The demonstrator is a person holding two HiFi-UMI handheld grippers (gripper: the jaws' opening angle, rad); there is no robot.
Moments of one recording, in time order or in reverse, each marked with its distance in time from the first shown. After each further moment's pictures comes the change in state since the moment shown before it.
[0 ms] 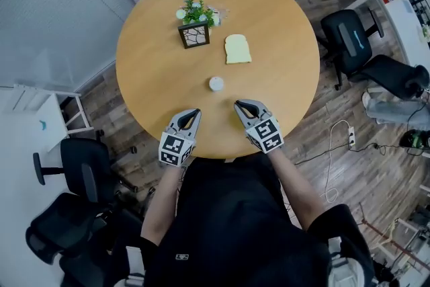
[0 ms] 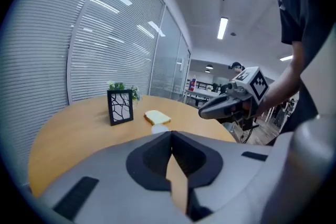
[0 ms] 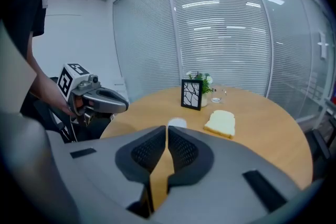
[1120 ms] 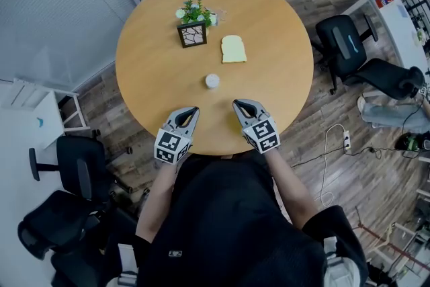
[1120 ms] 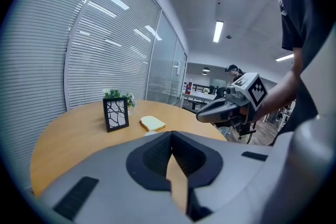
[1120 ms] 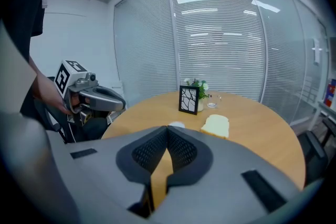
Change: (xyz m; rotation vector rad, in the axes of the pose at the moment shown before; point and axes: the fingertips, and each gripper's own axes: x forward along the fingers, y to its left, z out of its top) left arm -0.016 -0.023 0.021 0.022 -0.035 -0.024; right arm -0.025 0.006 0.008 -0.016 -0.050 -0.052
